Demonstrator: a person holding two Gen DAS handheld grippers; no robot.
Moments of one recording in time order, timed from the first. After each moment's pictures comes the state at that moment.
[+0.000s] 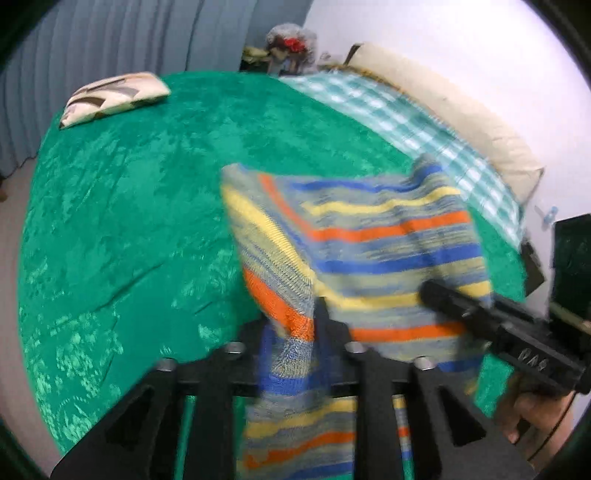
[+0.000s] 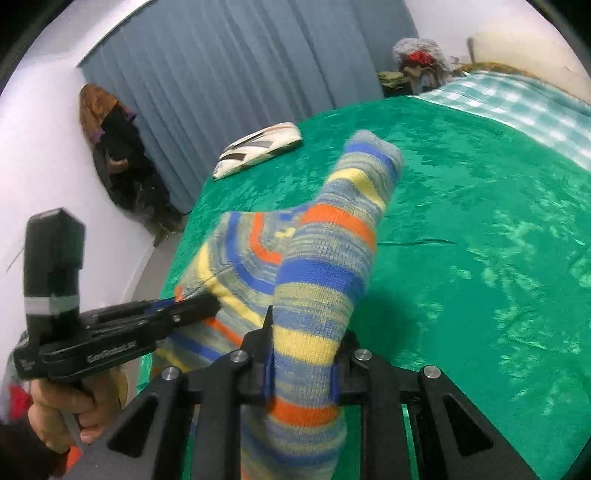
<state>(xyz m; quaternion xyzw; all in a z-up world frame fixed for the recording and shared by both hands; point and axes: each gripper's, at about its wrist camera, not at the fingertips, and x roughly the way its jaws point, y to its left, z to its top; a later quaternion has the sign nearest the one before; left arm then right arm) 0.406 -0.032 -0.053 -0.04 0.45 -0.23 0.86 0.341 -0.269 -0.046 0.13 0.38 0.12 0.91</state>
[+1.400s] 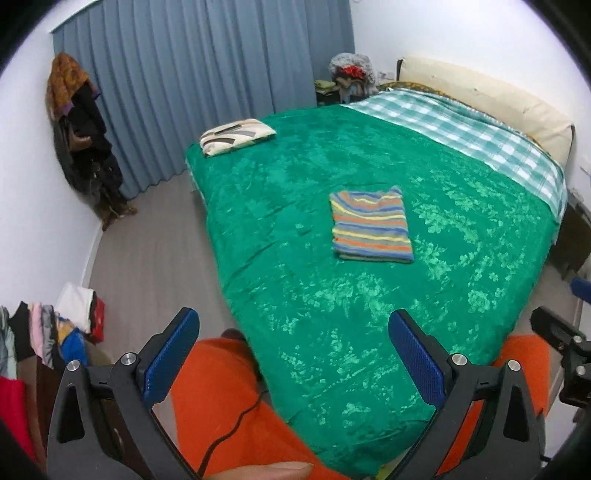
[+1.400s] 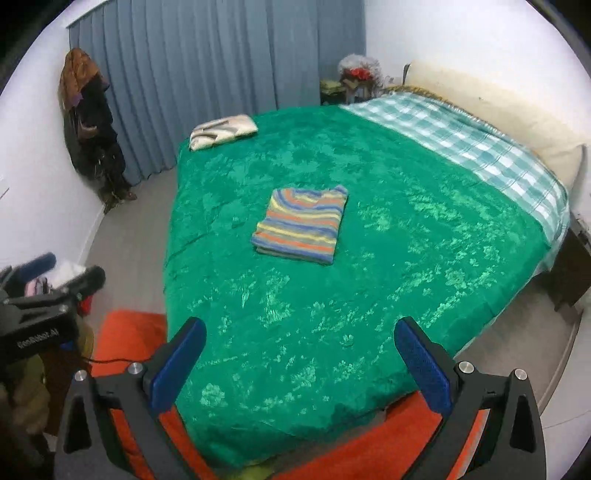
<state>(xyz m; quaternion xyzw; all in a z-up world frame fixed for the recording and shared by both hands) 0.001 0.038 0.110 0.08 0.38 -0.04 0.92 -0.063 -0.178 0.120 0.03 0.40 -0.02 0.92</state>
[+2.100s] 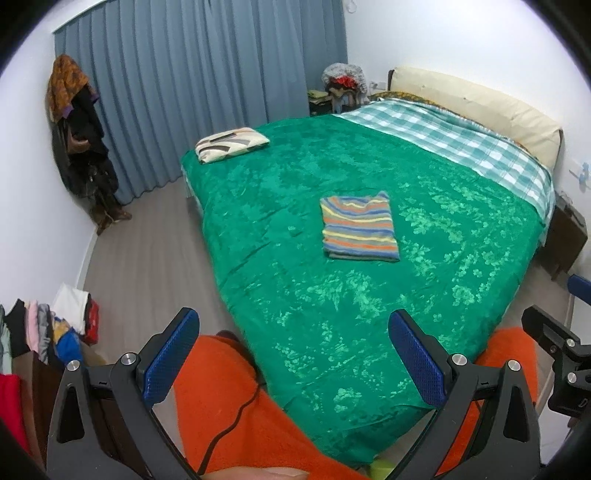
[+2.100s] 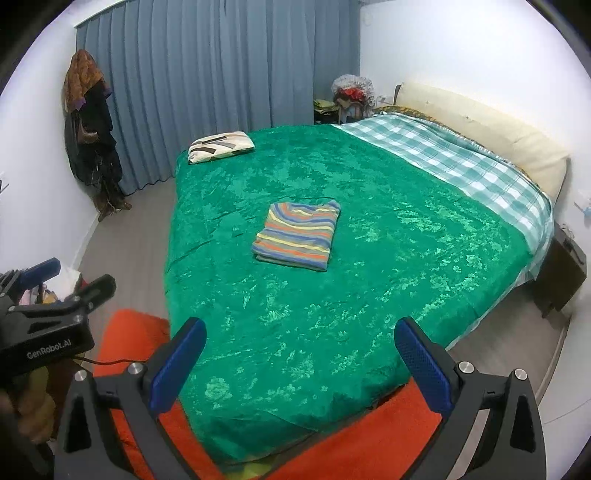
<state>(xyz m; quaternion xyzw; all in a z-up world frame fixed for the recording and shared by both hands) -0.038 0.047 0.122 0.07 0.36 -0.06 0.93 -0.106 -0.157 0.136 0.01 0.37 -0.04 0.93</state>
